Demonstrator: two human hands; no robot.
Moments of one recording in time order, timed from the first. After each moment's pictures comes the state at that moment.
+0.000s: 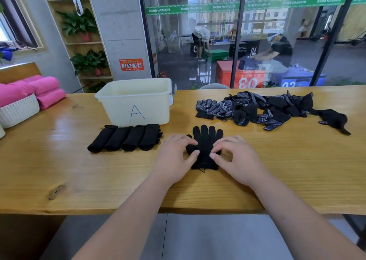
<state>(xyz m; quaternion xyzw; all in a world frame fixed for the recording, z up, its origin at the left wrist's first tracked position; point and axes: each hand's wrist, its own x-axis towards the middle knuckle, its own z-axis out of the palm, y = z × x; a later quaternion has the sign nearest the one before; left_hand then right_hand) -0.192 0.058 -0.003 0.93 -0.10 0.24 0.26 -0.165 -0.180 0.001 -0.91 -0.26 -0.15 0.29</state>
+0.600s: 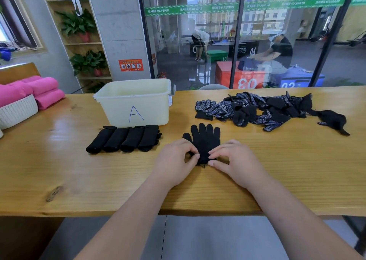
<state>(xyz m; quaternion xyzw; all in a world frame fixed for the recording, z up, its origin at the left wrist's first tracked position) -0.194 0.054 -0.005 0.93 -0.13 0.21 0.26 -0.161 -0.180 -0.001 -0.91 -0.30 -0.15 0.23</state>
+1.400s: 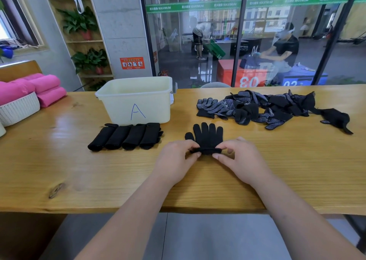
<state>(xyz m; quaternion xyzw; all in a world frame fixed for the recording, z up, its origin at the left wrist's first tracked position) -0.201 0.051 0.002 0.93 -0.09 0.18 0.29 -0.163 -0.183 0.001 -0.92 -0.22 -0.14 0.29</state>
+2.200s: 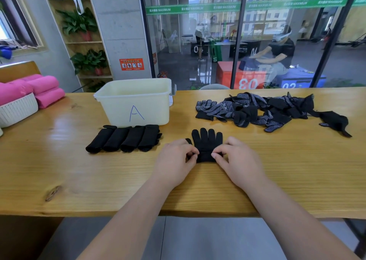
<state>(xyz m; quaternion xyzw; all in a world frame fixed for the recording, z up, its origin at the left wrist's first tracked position) -0.193 0.052 -0.006 0.94 -0.12 0.24 0.23 -0.165 -0.171 -0.006 -0.94 -0.19 -0.22 0.18</state>
